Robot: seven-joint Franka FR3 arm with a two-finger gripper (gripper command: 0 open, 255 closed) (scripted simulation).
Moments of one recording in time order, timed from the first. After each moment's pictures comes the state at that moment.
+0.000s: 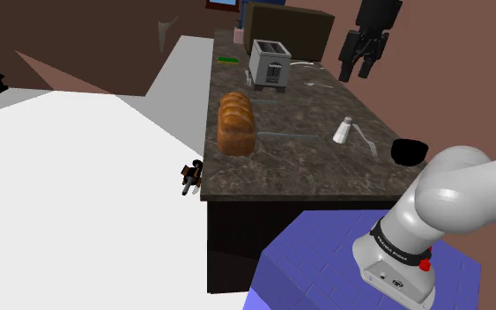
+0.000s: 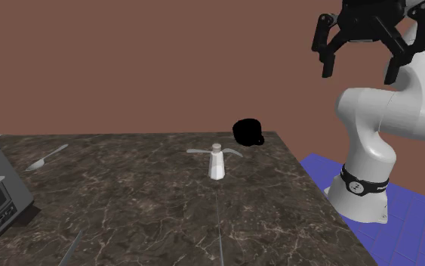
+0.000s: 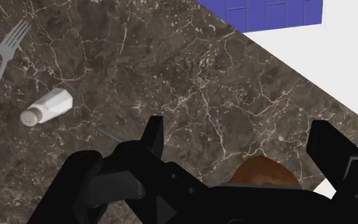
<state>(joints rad) -0.01 -0.76 -0.07 -2.28 -0.01 1.45 0.06</state>
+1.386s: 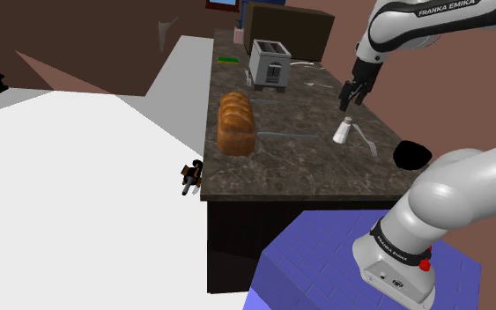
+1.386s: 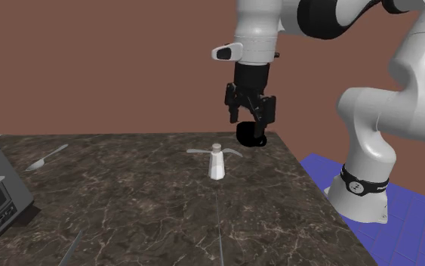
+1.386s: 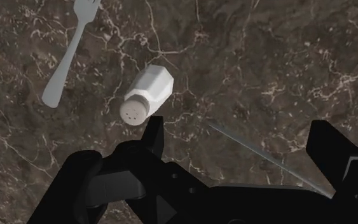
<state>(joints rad) -0.15 -0.56 -0.38 -2.50 -0.27 1.98 -0.21</state>
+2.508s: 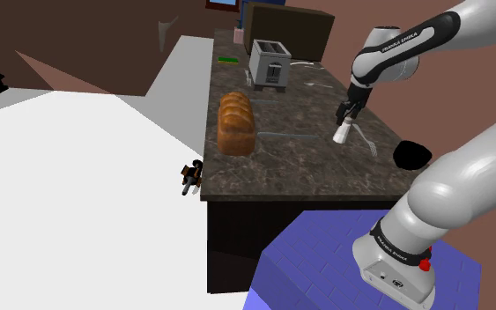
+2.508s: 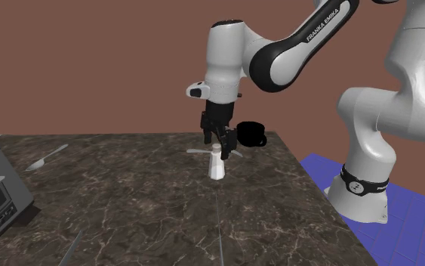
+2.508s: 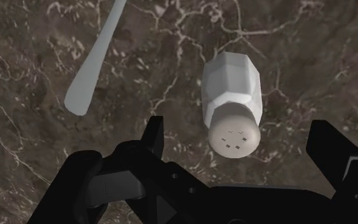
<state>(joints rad) -0.16 -0.24 -0.56 -2.50 -0.28 2.35 -0.36</state>
